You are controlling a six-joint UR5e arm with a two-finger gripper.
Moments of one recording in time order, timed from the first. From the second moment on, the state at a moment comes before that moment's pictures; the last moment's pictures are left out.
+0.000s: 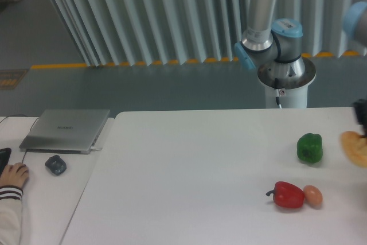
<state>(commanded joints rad) 2.51 -1.86 -1.43 -1.51 1.48 1.25</state>
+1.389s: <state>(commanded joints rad) 2.22 -1.88 -1.55 -1.47 1.64 1.10</state>
